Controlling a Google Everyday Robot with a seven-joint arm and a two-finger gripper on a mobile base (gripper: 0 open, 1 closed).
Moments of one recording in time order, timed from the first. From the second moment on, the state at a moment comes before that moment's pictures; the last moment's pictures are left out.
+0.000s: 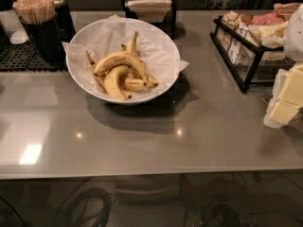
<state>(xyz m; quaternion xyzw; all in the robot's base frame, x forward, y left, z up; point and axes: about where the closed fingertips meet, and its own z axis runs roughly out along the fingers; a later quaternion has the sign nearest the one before) 0.438 -0.217 0.976 -0.60 0.78 -0.03 0.16</state>
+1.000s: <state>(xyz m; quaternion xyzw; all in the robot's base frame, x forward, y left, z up) 0.491 -0.155 0.971 -0.65 0.73 0.05 0.20</state>
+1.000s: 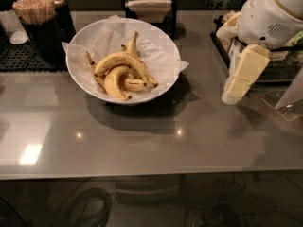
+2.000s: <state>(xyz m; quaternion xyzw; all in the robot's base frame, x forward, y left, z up) 0.559 -0.098 0.961 -0.64 0.71 0.13 0.26</state>
